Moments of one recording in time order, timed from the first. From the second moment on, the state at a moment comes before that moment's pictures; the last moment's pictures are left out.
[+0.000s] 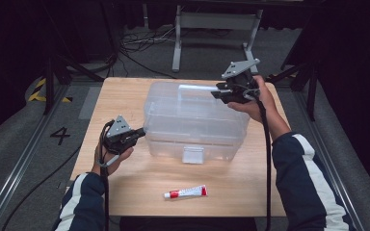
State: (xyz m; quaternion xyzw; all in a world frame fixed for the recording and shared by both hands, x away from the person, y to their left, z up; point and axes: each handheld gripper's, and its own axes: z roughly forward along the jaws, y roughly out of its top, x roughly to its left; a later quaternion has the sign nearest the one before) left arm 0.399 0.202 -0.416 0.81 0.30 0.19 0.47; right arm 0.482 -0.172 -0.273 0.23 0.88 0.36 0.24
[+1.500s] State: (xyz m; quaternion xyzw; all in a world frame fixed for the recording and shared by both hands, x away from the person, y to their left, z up) left arm 0.404 0.199 -0.396 0.79 0.29 0.22 0.49; right arm 0.424 -0.301 -0.361 0.26 0.84 0.40 0.27
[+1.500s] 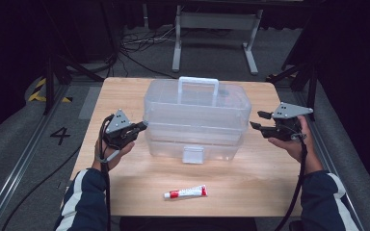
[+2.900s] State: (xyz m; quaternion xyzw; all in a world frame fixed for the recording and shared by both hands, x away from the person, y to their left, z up) left arm 0.388 0.193 -0.391 0.82 0.25 0.21 0.47; right arm 0.415 -0.289 -0.375 0.22 0.78 0.47 0.35
